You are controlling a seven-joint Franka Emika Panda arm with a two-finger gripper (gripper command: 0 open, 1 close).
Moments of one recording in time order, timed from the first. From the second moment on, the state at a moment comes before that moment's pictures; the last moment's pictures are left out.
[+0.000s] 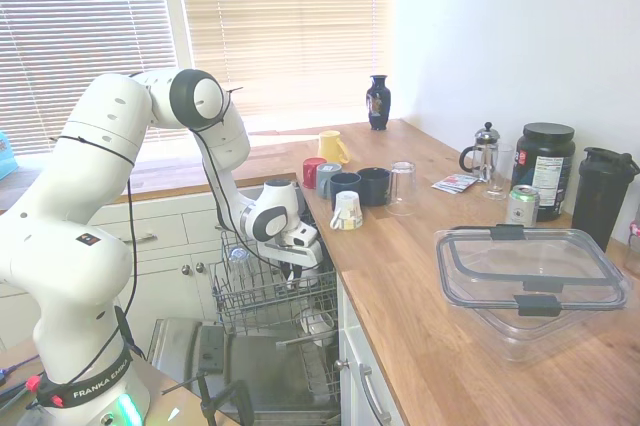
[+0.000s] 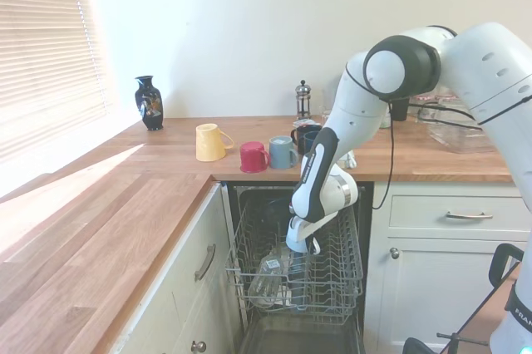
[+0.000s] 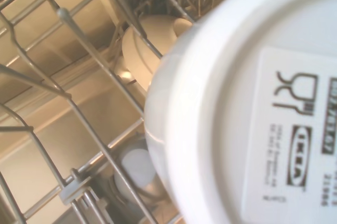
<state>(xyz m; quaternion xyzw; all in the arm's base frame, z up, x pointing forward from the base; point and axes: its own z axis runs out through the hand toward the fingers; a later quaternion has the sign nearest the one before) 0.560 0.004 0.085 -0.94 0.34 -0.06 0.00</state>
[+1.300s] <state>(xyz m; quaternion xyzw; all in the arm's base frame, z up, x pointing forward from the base) 0.497 0.091 0.195 -0.95 0.28 -0.15 -0.05</state>
